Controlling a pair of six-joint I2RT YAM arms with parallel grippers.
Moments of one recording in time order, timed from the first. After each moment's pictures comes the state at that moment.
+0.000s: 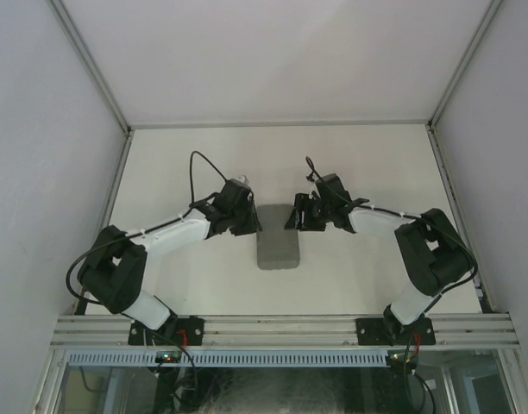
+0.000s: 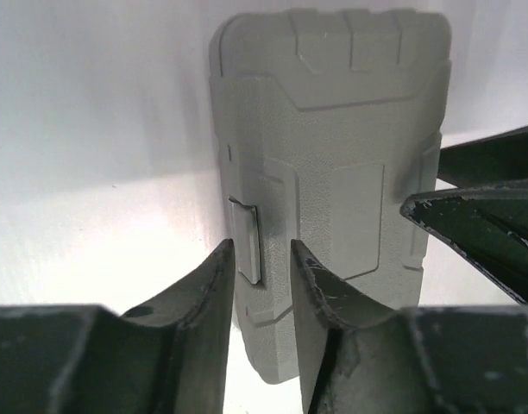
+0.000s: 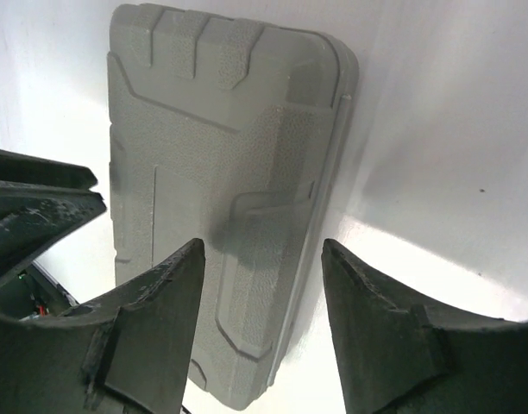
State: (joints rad) left arm -0.65 1.55 0.91 -0.30 0.00 -0.76; right arm 0.51 1.67 0.87 -0.05 -0.37 0.57
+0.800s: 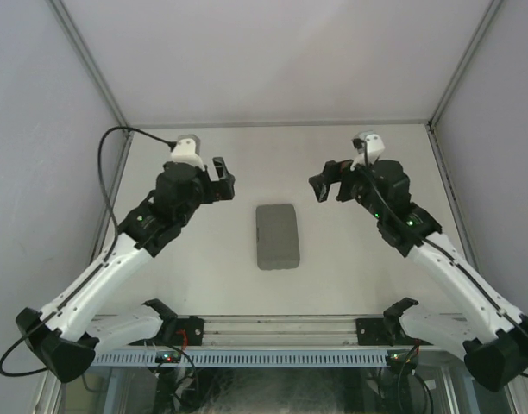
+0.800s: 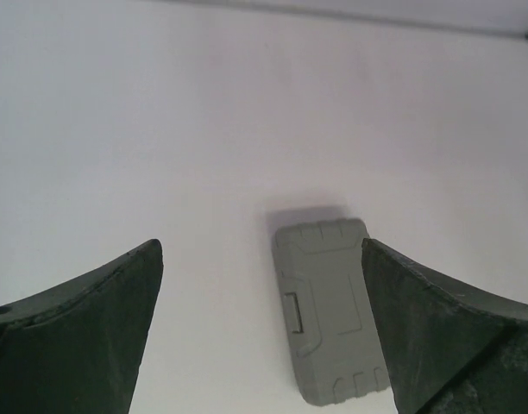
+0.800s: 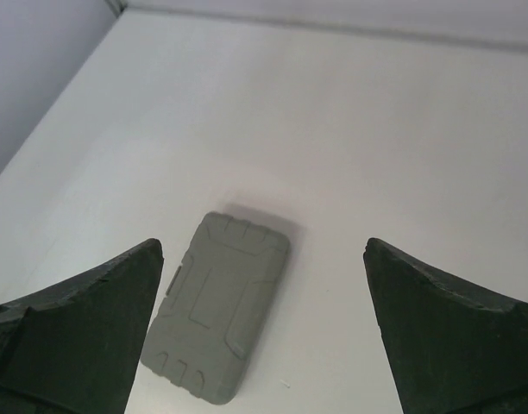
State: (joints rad) left arm -0.63 1.06 1.07 -0.42 -0.35 -0.43; right arm 0.51 1.06 0.97 -0.24 -0.04 0.27
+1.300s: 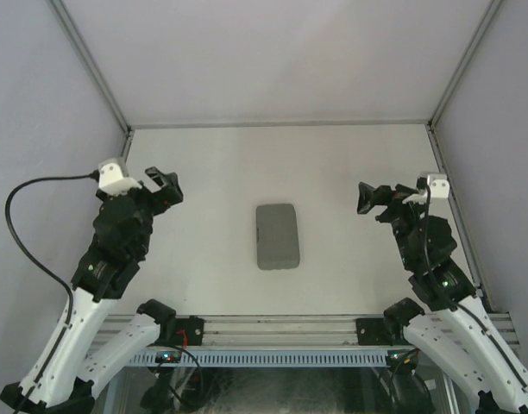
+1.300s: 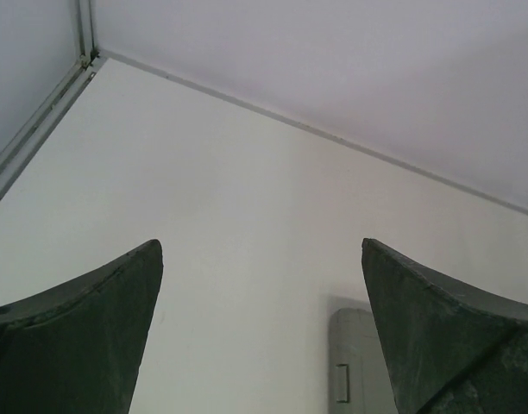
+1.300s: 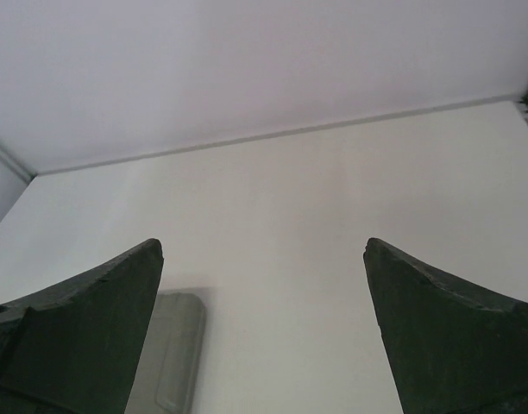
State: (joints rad) left arm -0.45 0.71 1.00 -0.44 -0.54 -0.41; right arm 0.49 0.55 0.71 -0.16 0.35 0.25
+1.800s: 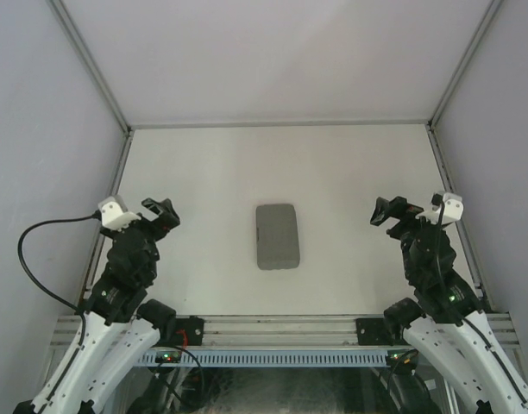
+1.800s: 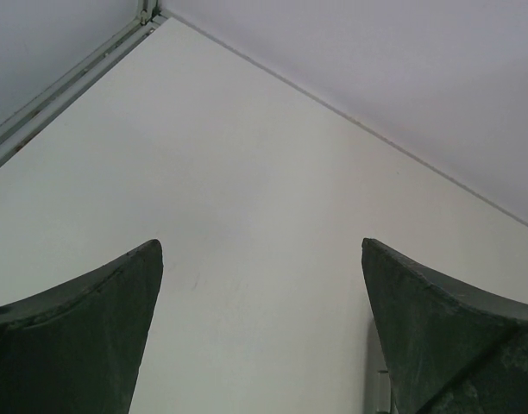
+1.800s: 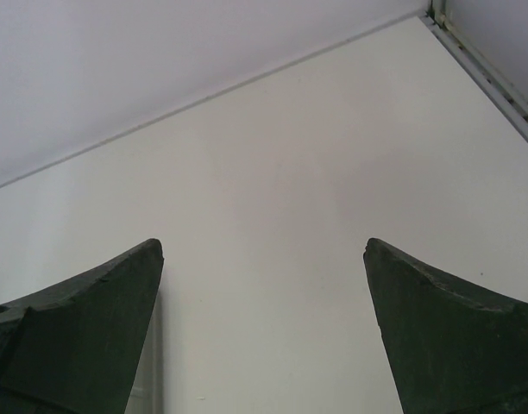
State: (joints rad) left arm -0.45 0.41 0.62 -0.38 -0.69 -0.53; right arm 0.48 0.40 0.63 -0.39 0.58 0.41
